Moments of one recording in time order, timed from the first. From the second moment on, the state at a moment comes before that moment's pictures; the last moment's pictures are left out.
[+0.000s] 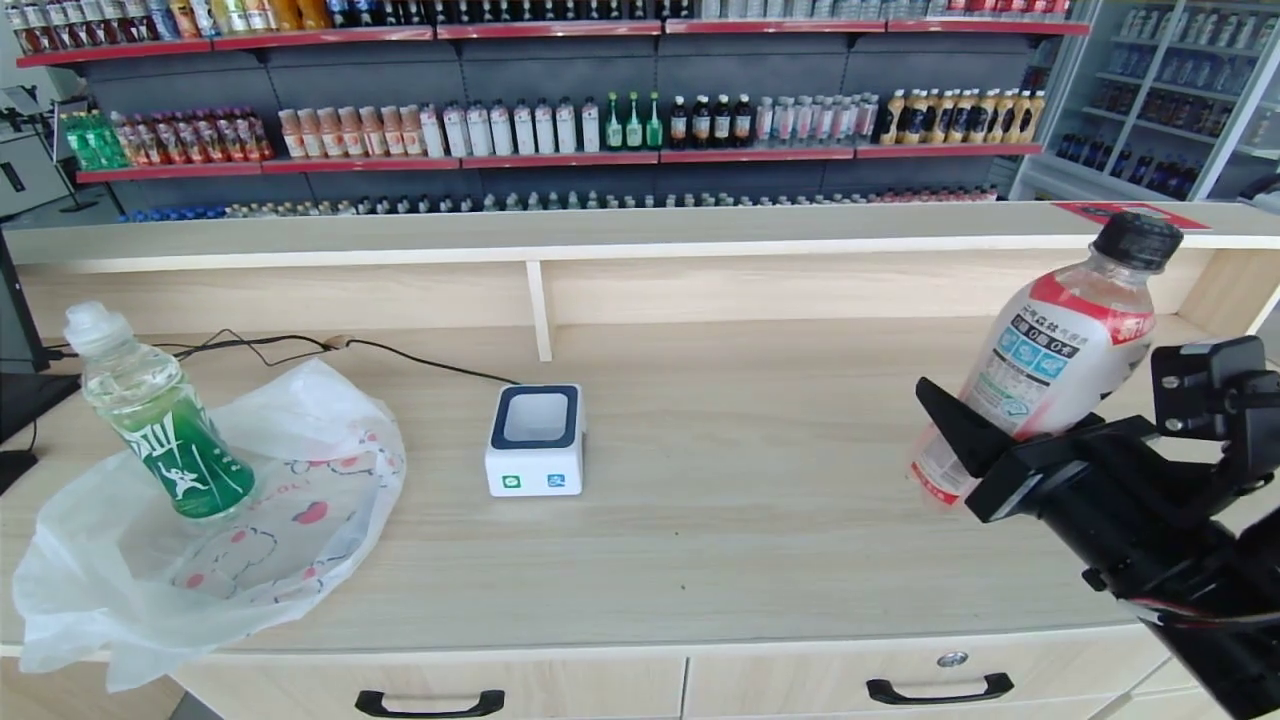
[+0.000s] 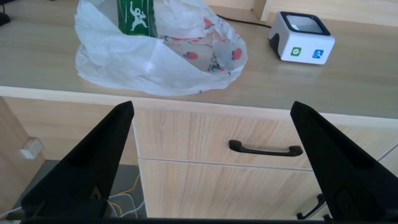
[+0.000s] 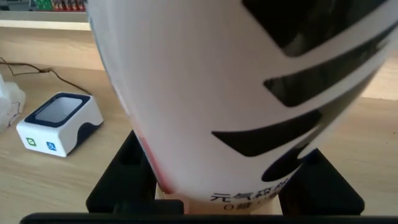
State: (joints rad) left arm 0.00 0.00 0.00 -0.01 0.01 -0.03; right arm 0.50 1.58 -0.23 -1.57 -0.21 -0.07
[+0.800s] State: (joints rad) left arm 0.00 0.00 0.00 0.00 0.01 -0.03; right arm 0.43 1.57 -0.30 -1.57 -0.23 -0.09
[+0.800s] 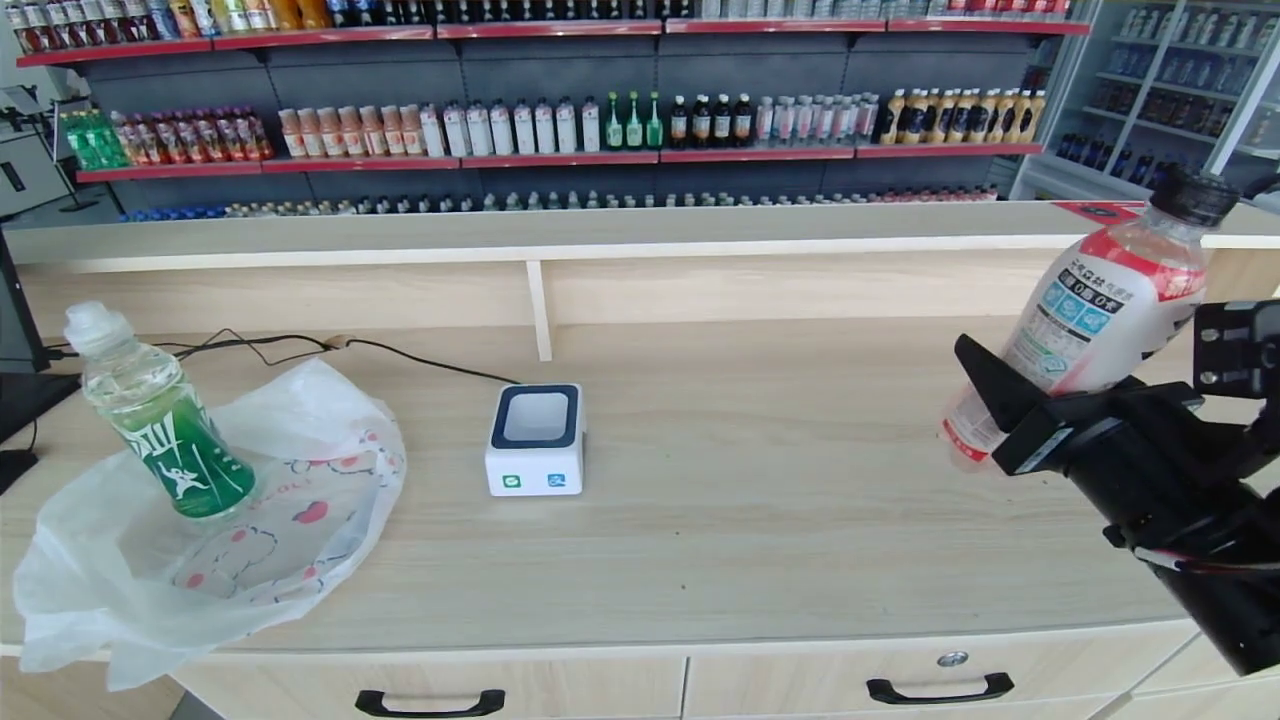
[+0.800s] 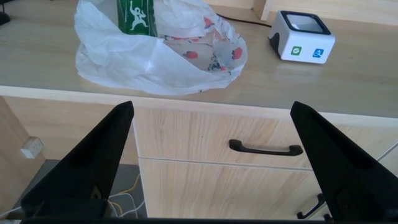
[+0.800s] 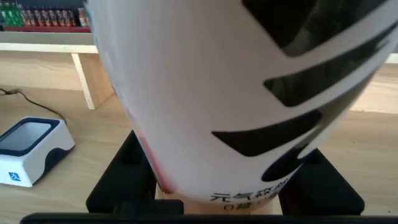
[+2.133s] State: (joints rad) left arm 0.00 0.00 0.00 0.00 0.01 -0.03; right arm 0.42 1.64 -0.38 -1.57 -0.23 -0.06
